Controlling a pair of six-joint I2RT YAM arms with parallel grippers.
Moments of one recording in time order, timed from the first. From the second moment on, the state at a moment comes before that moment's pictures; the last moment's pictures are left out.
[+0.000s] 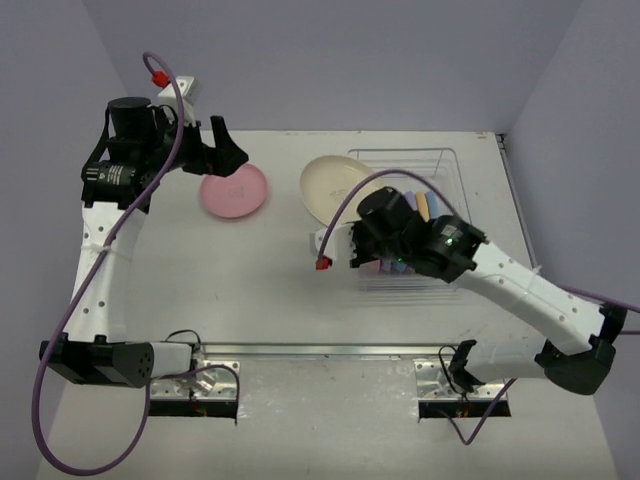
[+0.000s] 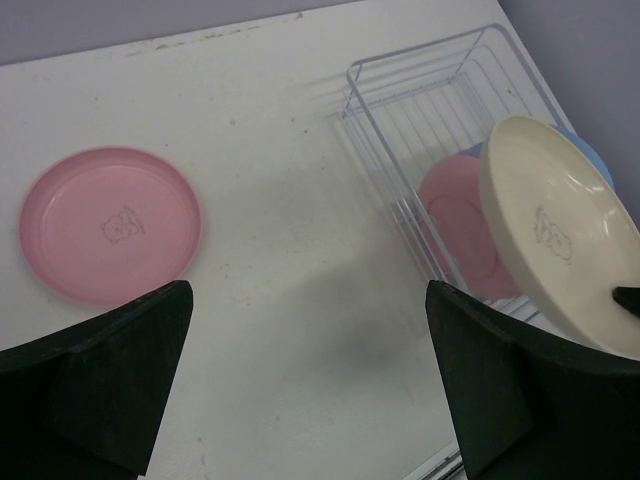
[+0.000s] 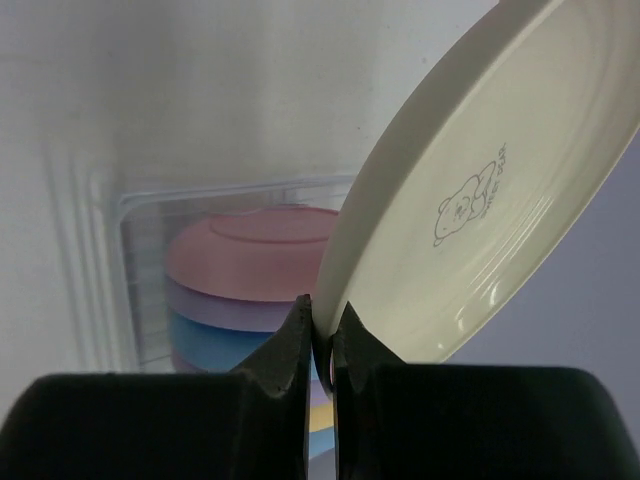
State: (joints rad) left arm -0.01 1.28 1.62 -0.77 0.49 -0.10; right arm 0.91 1.25 1.41 -0.91 0.12 -0.91
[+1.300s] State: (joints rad) left arm -0.13 1.38 1.48 -0.85 0.44 0.03; right arm 1.13 1.23 1.03 -0.37 0.63 -1.30
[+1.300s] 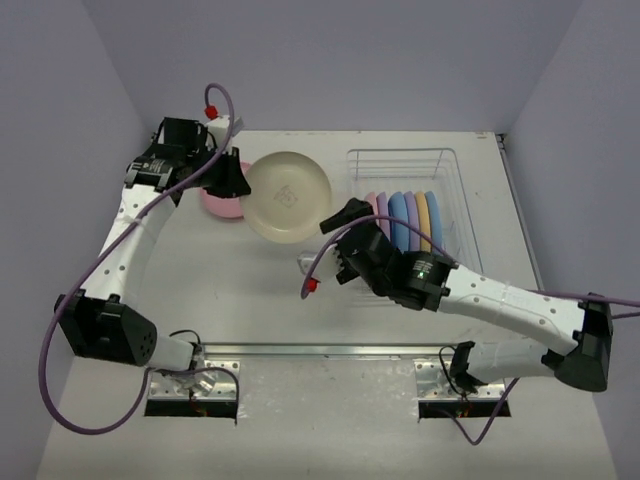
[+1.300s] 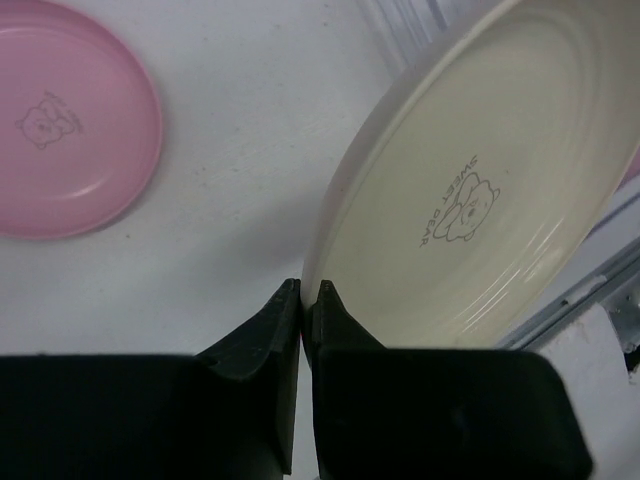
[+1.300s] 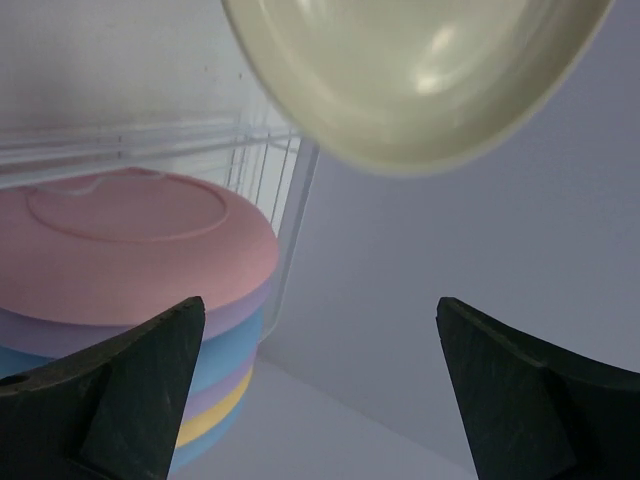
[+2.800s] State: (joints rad) left arm 0.31 2.09 1.71 -0.63 0.34 -0.12; right arm -0.30 1.43 1.39 -1.23 -0.86 -0.32
